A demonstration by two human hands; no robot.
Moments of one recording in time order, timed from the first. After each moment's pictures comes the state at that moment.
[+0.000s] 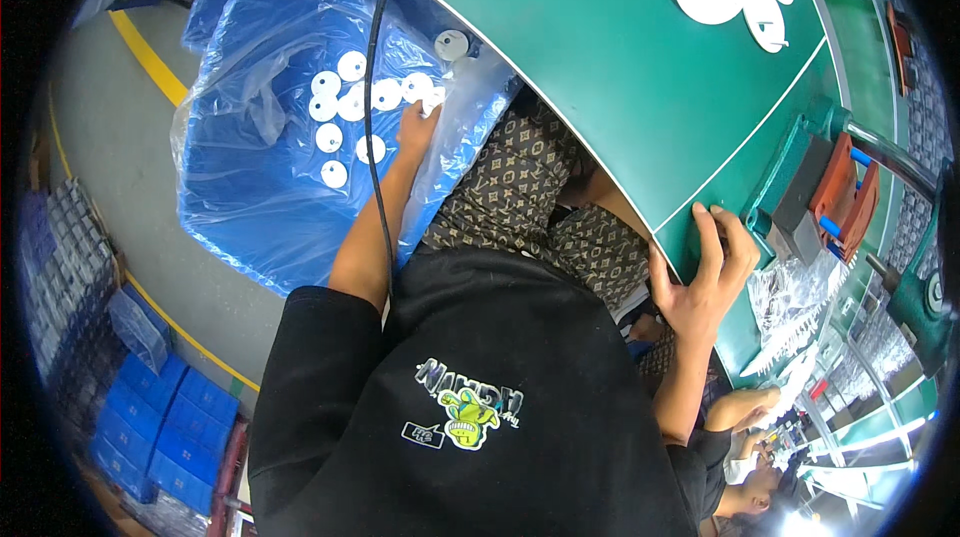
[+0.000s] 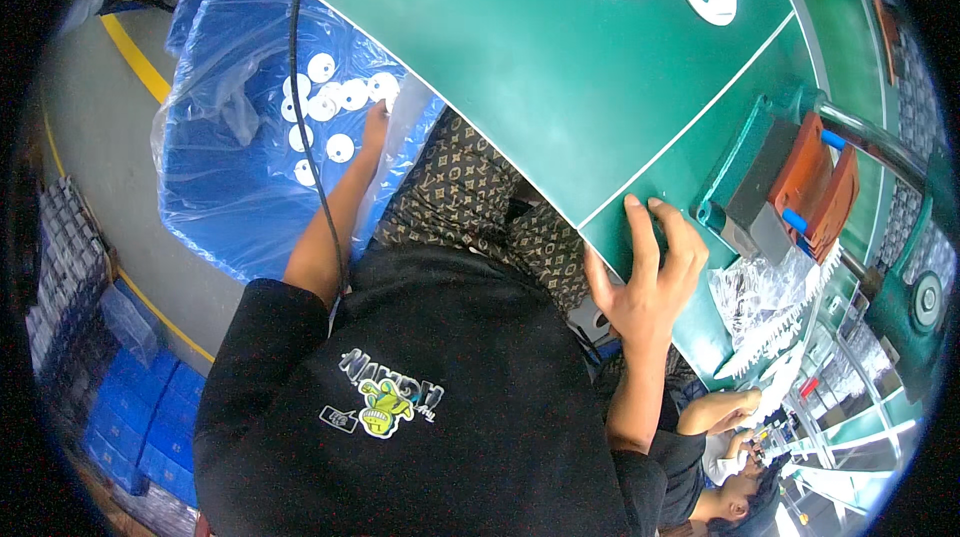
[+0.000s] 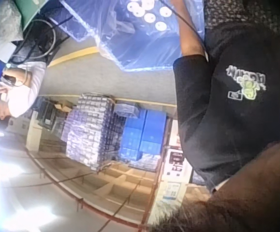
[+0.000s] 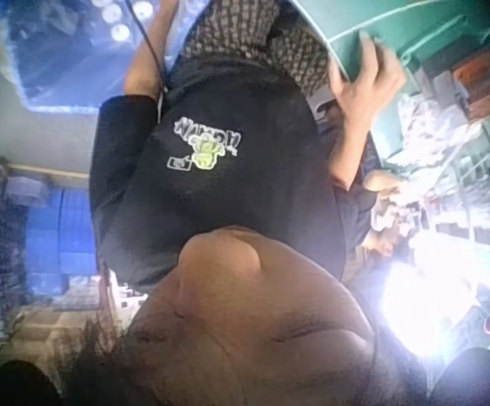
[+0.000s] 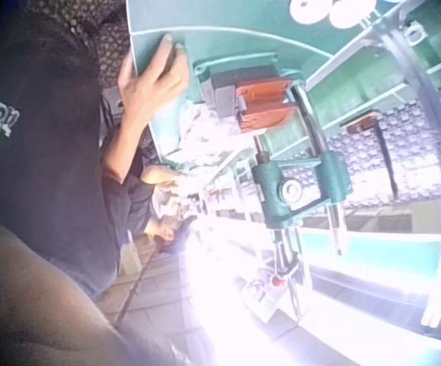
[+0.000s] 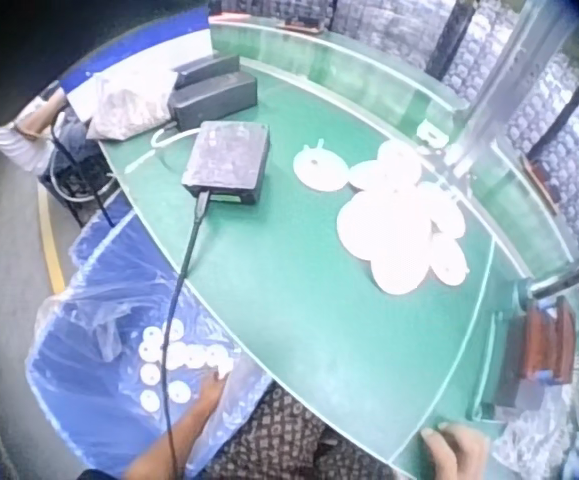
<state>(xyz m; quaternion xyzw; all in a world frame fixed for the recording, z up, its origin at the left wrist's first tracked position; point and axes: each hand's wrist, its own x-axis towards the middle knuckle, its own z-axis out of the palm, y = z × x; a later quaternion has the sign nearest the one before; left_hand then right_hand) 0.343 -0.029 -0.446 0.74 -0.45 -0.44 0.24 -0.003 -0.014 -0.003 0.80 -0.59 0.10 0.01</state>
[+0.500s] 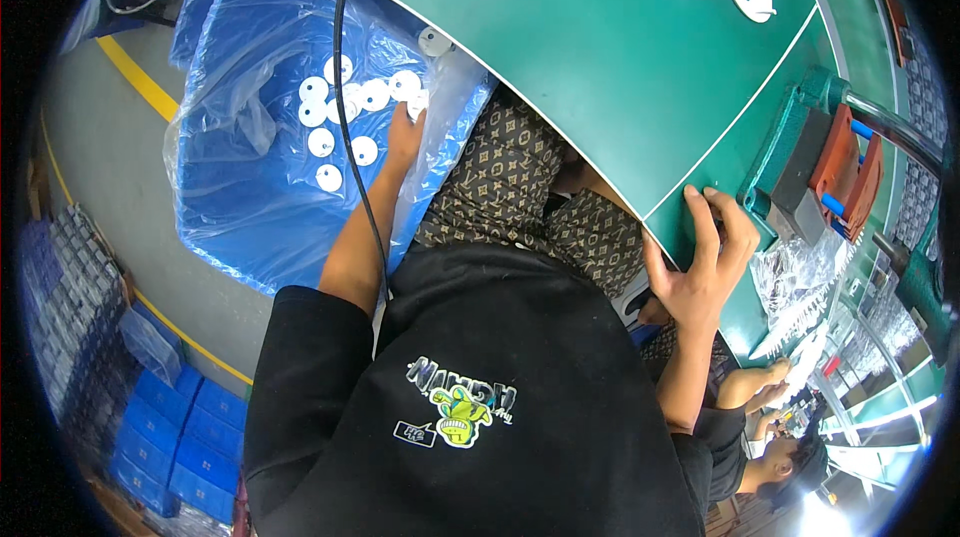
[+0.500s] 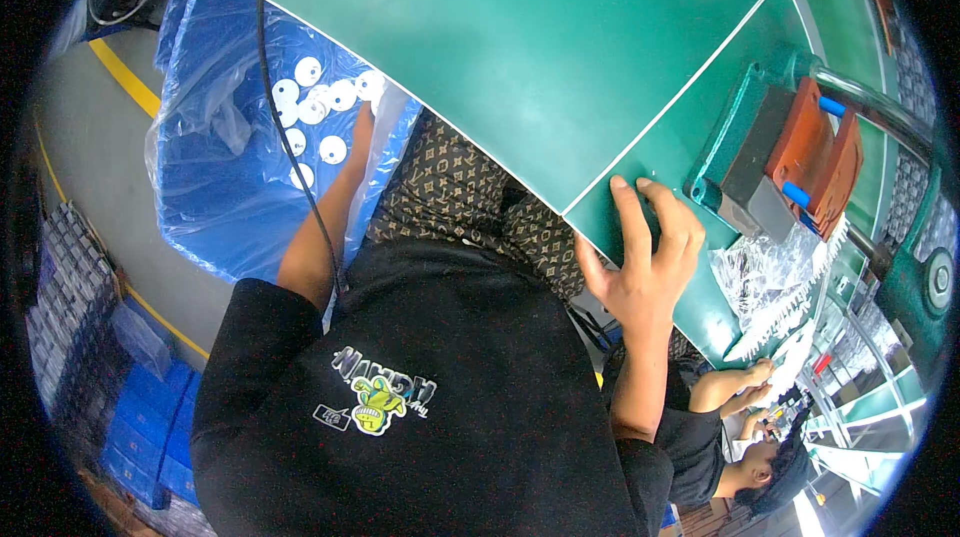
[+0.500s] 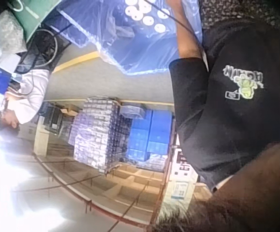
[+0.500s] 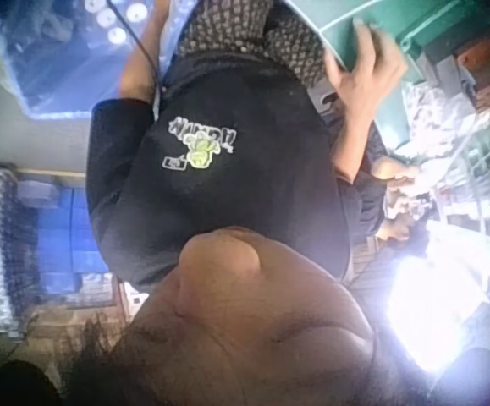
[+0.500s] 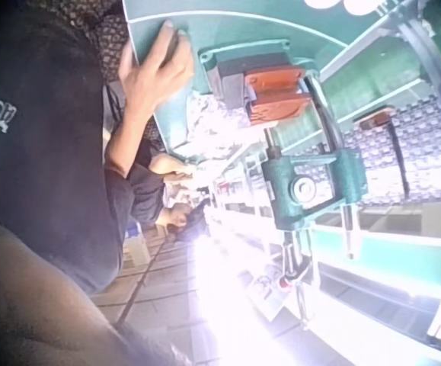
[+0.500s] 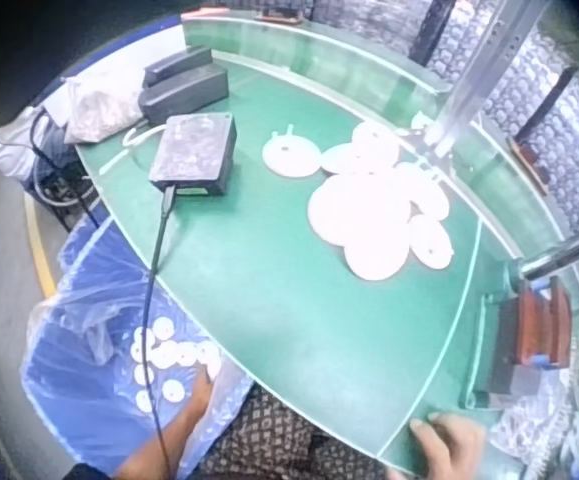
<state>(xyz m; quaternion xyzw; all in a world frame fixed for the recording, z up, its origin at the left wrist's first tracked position) 0.342 -0.015 -0.431 0.73 -0.46 -0.44 0.25 -0.003 -0.015 -0.006 0.80 -0.58 0.11 0.01</state>
